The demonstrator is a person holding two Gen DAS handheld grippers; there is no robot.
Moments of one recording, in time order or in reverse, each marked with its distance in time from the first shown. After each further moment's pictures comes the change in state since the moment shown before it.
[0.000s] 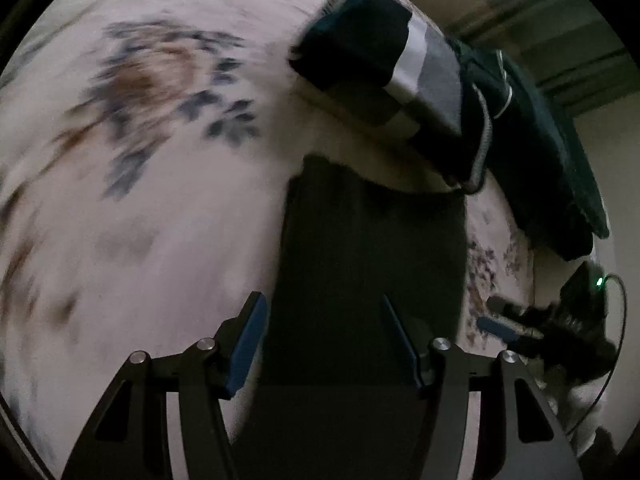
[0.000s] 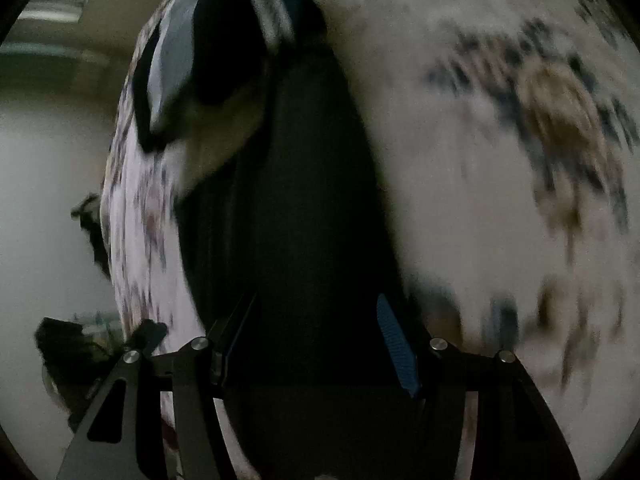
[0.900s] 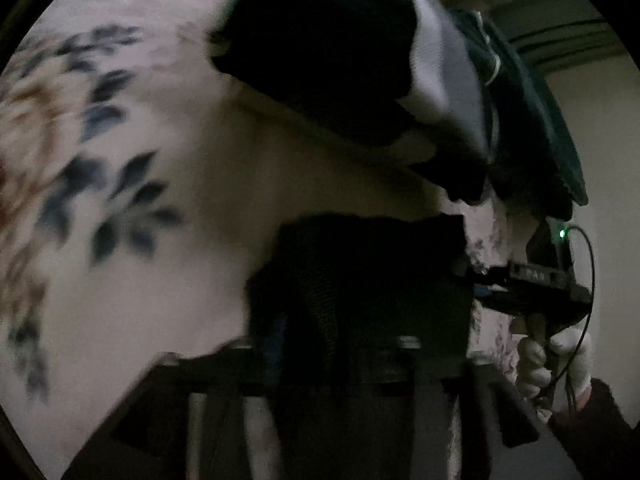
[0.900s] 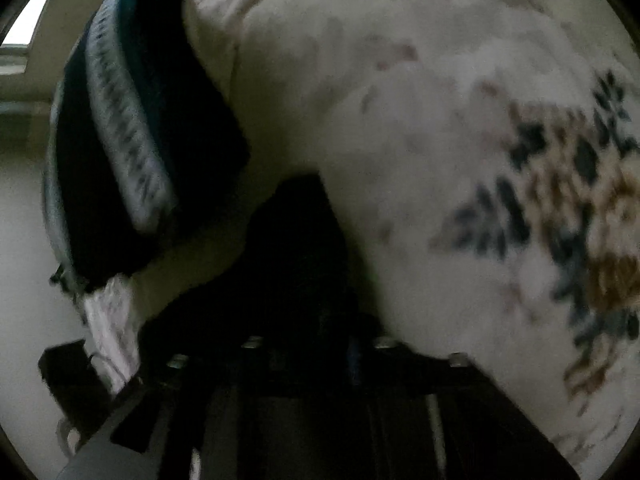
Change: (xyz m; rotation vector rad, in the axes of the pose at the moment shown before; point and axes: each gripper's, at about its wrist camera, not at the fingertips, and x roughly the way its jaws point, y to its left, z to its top) left arm 0.048 0.010 0.059 0.108 0.145 -0.143; right arm 0.083 -0.008 0.140 0.128 0.028 -0.060
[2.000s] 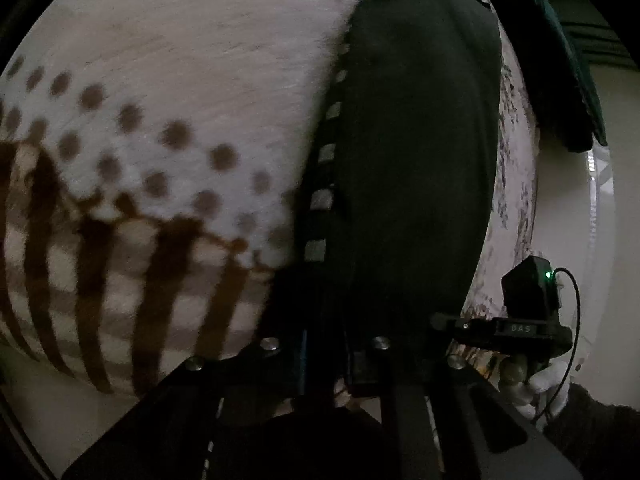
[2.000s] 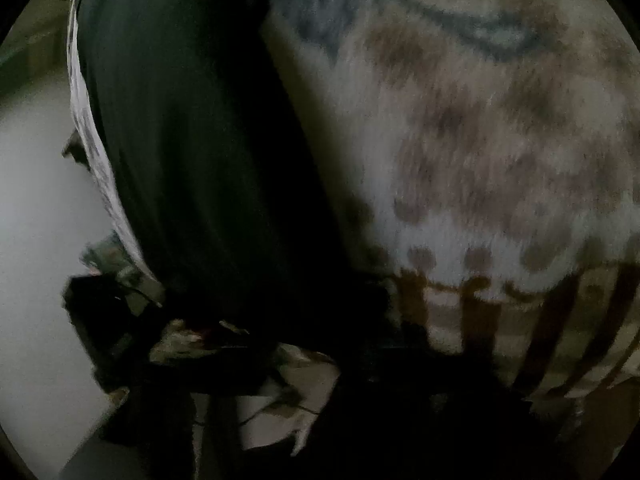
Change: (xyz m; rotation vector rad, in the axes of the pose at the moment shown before) left arm -0.067 0.013 -0.451 -0.271 0.188 0.077; right arm 0.061 -0.125 -0.503 0.060 0.463 0.140
